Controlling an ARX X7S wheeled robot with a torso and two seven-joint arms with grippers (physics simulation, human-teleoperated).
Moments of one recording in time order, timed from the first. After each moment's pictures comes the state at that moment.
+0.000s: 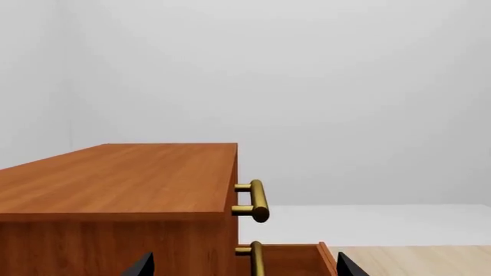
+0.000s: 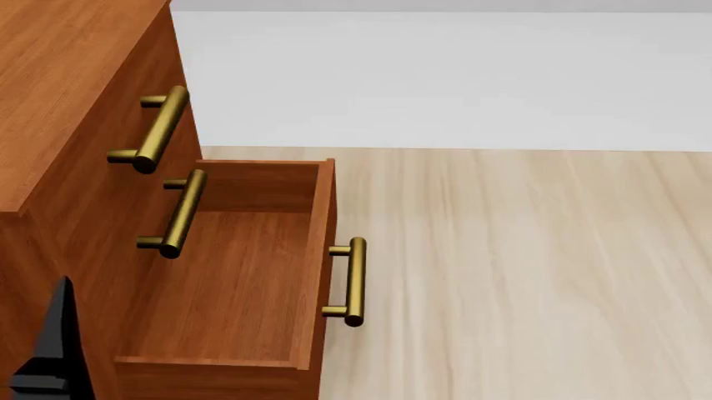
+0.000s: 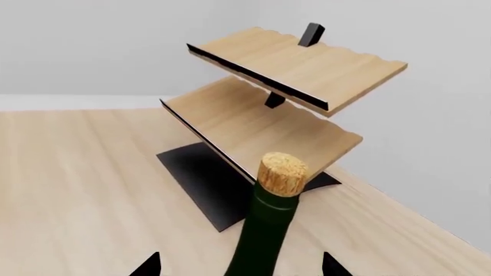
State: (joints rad) left arm -0.23 -0.86 0.55 0.86 -0.72 -0.24 -0.95; right arm -0.19 0.48 0.48 -0.24 0.34 0.37 0.33
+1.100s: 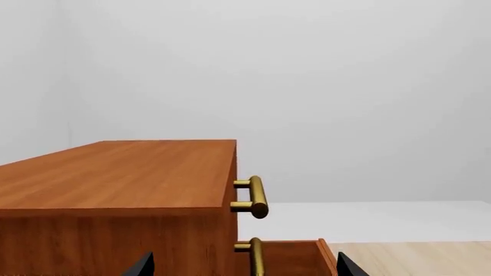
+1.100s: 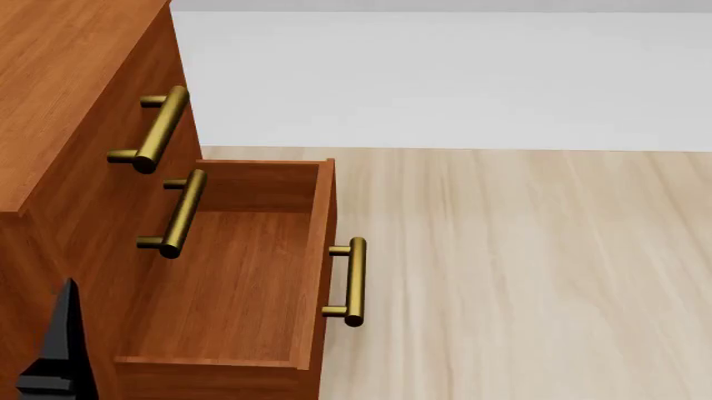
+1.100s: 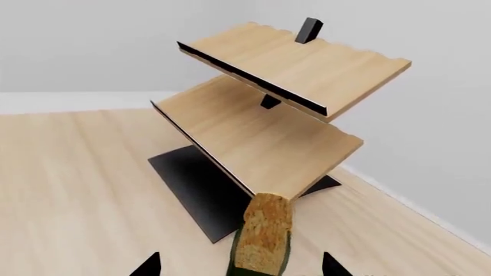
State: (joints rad) left arm -0.23 -0.85 0.56 0.85 -0.71 -0.24 -0.95; right arm -0.09 0.55 0.48 -0.15 0.37 0.43 0.30
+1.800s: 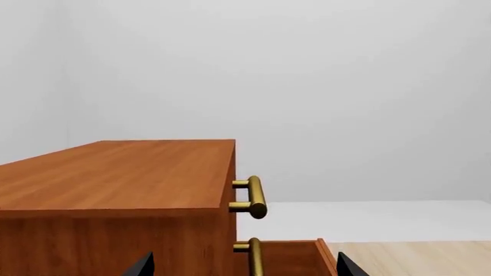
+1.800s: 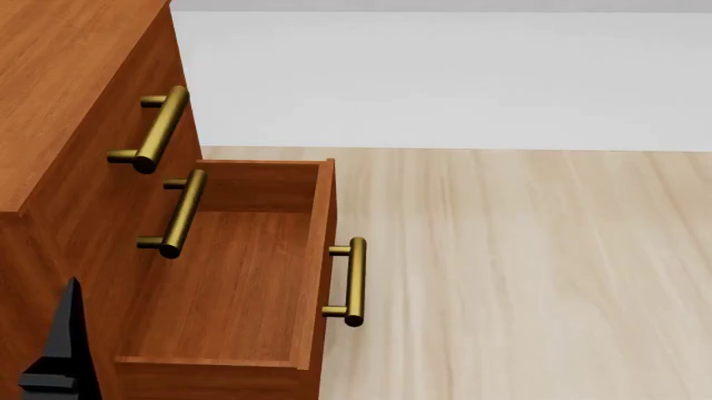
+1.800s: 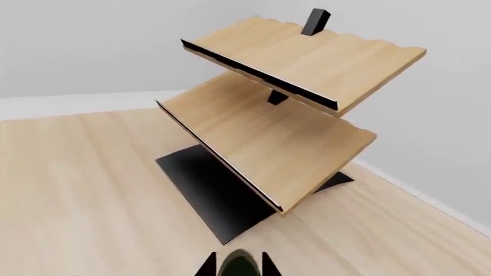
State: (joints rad) left arm -0.24 -0.85 0.56 0.85 -0.72 -0.24 -0.95; right arm -0.05 0.56 0.47 -0.09 0.40 0.42 0.28
